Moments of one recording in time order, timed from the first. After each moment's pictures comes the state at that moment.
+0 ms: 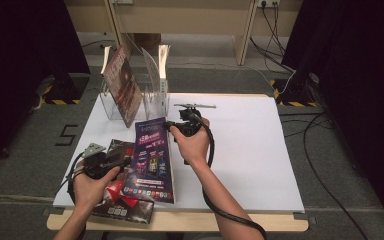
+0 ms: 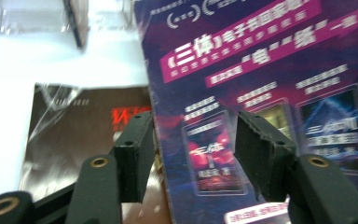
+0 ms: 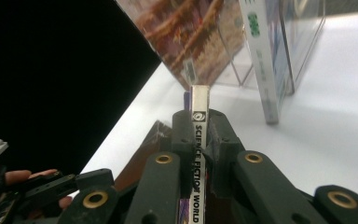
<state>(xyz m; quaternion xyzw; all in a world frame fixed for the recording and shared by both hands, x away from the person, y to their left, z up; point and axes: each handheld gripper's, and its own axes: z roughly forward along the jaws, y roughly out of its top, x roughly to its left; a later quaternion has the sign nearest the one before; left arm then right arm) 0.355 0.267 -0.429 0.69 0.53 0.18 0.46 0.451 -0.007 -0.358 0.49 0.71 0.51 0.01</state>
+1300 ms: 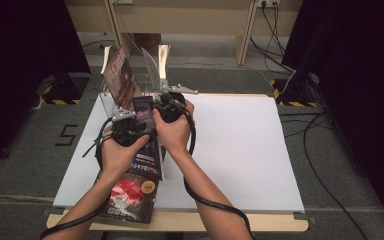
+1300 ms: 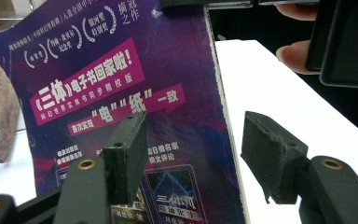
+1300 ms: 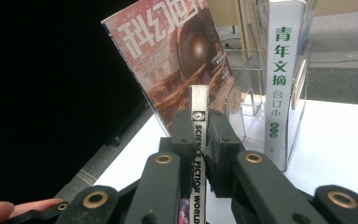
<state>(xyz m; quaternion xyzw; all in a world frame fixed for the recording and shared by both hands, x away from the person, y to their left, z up) 0.407 0.188 -0.351 0.70 0.50 0.18 0.47 0.458 0.038 -0.315 0.47 0.69 0.54 0.13</state>
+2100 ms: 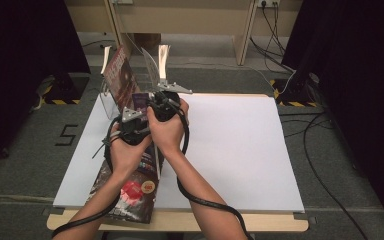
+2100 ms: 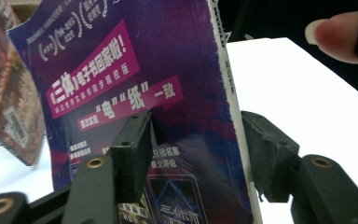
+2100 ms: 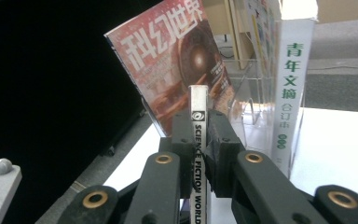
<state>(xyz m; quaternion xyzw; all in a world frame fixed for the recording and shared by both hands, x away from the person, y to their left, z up) 0.411 0.177 -0.358 0.70 0.51 0.23 0.45 0.454 0.053 -0.308 0.48 0.67 0.54 0.14</state>
